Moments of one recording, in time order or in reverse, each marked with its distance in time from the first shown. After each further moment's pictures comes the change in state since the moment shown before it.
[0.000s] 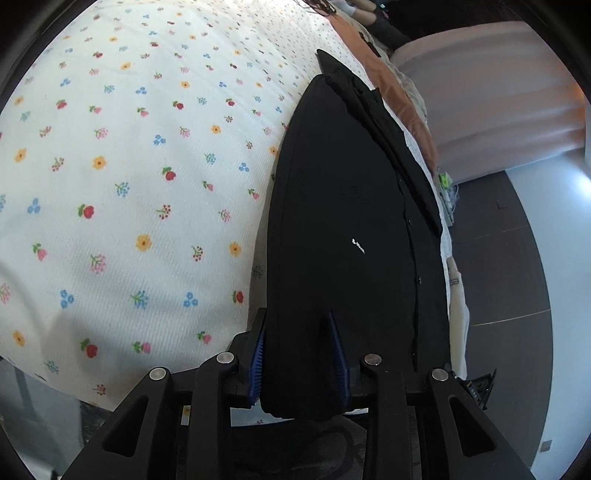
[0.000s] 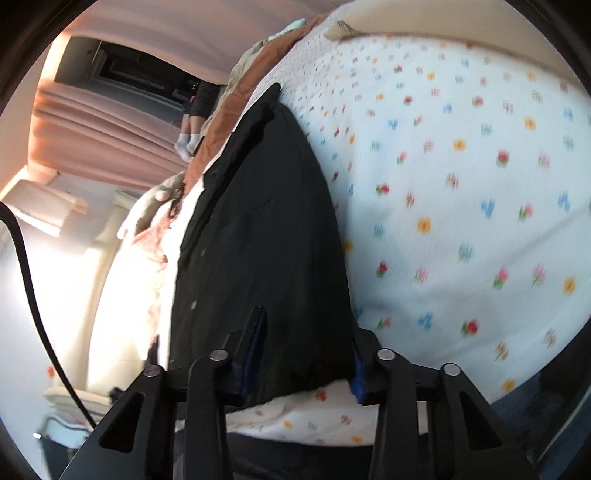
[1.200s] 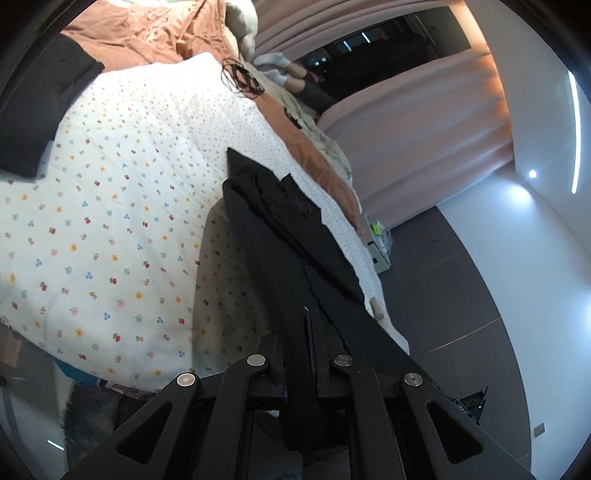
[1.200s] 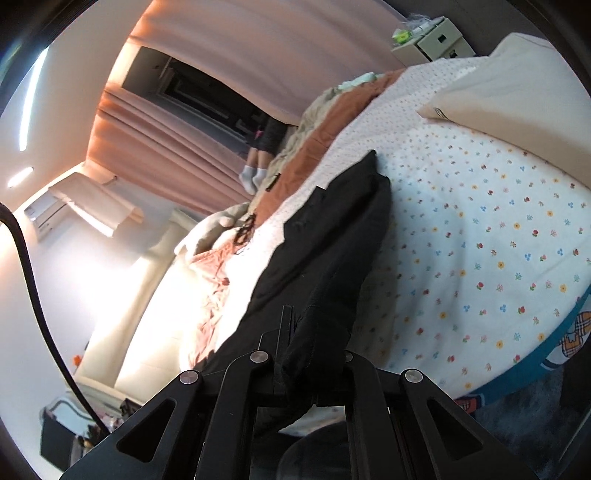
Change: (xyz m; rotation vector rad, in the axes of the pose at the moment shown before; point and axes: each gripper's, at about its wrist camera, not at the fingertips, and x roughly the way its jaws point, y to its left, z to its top) left arm -0.147 -0.058 -0.024 0.111 -0.276 -0.218; right arm -0.089 0.115 -0.024 -0.142 -0.189 0.147
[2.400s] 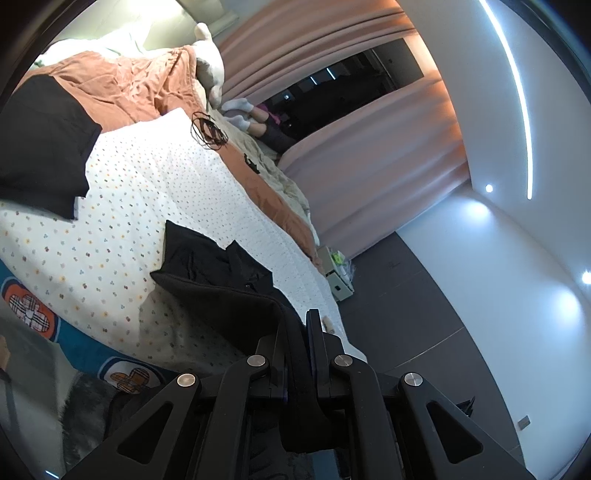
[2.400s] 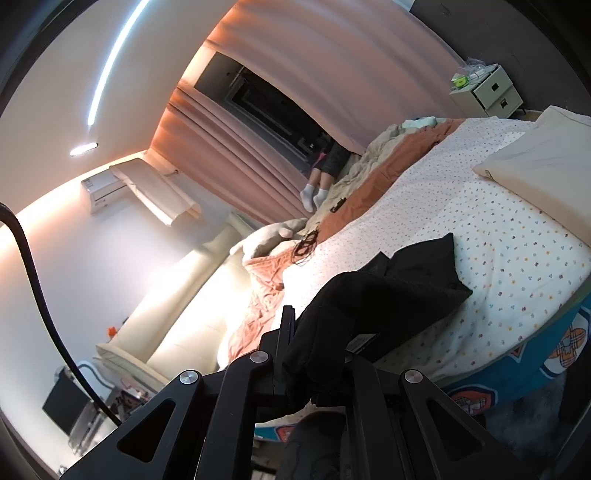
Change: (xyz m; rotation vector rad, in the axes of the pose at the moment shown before) left arm -0.132 -0.057 -0.024 0.046 -0.142 -0.108; right arm -0.115 0.088 -0.037 -0.158 -0.084 0.146
